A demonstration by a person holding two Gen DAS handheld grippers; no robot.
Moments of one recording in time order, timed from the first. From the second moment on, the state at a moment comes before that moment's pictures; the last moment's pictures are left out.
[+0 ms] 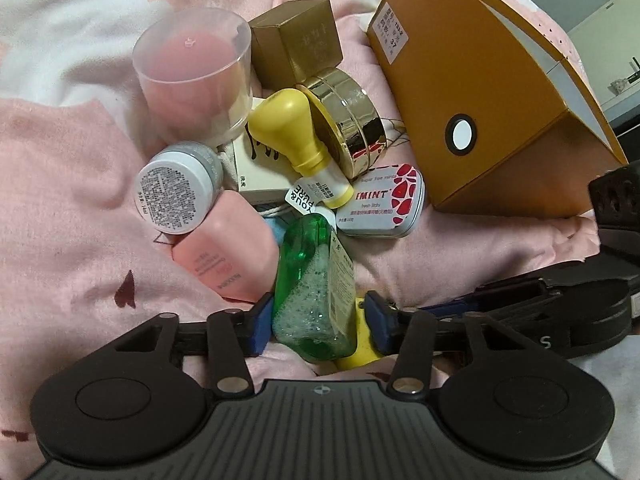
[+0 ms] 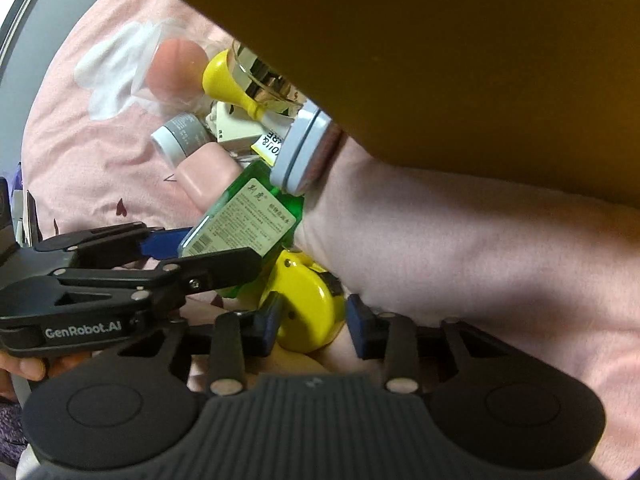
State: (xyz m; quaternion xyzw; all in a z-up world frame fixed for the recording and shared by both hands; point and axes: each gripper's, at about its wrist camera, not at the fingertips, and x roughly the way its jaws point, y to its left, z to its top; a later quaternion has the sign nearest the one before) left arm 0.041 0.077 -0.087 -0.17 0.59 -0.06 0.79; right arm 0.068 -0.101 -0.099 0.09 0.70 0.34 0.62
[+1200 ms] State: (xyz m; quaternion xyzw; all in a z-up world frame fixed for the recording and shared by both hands) left arm 0.016 0.072 -0.067 -0.17 0.57 -0.07 0.80; right arm 0.054 -0.133 -0.071 0.12 0.67 0.33 0.65
